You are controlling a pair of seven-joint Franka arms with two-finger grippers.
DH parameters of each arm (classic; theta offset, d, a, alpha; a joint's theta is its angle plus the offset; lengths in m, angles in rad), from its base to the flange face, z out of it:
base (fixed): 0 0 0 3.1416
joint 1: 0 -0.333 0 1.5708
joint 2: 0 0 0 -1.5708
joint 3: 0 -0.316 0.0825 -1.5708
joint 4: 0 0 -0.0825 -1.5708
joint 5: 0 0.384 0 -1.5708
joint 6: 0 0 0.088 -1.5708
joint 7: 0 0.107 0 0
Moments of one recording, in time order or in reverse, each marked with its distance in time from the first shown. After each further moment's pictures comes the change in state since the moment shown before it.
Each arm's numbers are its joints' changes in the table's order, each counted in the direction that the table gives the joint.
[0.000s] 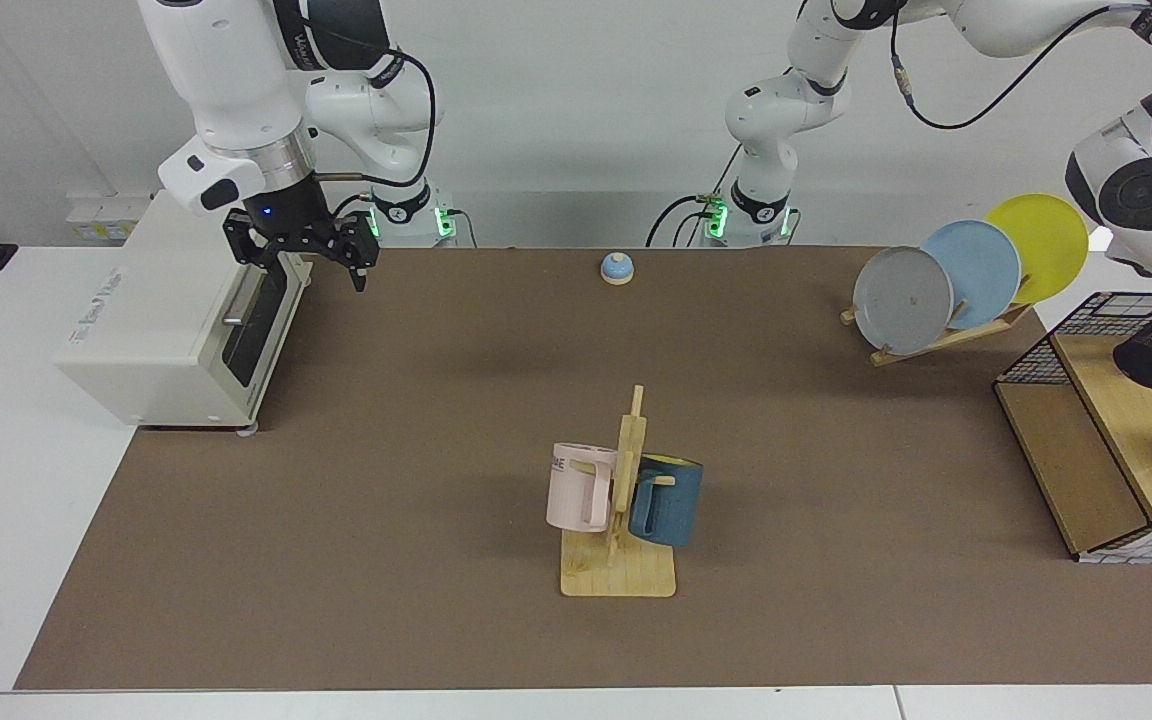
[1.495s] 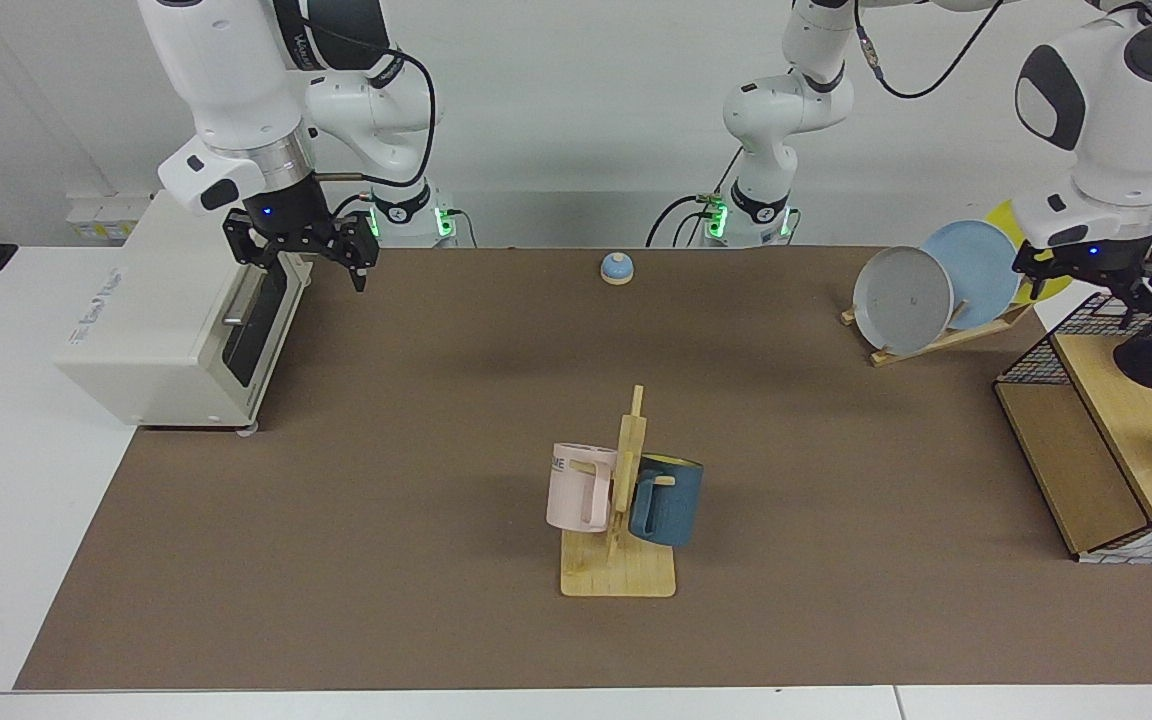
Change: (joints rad) left arm 0.161 -0.109 0.080 0.107 -0.718 0.292 -0.803; right arm 0.000 0.000 0.000 0.000 0.000 0.000 0.000
